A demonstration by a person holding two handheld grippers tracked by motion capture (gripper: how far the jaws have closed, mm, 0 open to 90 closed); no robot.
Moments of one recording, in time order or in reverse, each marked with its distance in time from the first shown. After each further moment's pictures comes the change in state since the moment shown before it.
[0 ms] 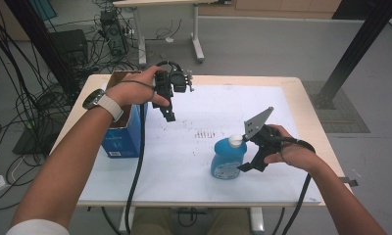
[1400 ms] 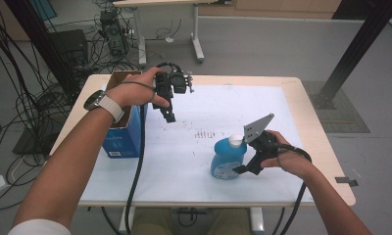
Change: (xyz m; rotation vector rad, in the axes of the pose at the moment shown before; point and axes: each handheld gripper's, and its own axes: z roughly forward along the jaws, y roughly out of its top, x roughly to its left) left arm 0.000 0.000 0.005 0.004 -0.007 -0.001; right arm 0.001 -0.013 0.017 -0.086 -0.010 -0.002
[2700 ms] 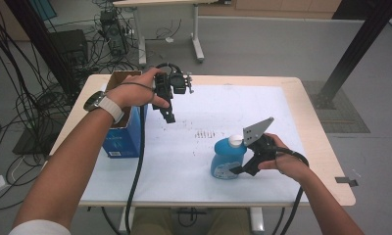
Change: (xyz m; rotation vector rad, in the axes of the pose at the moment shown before) left arm 0.000 -0.001 0.001 -0.002 -0.003 -0.005; right arm 0.000 -0.008 0.010 -0.052 -0.005 -0.007
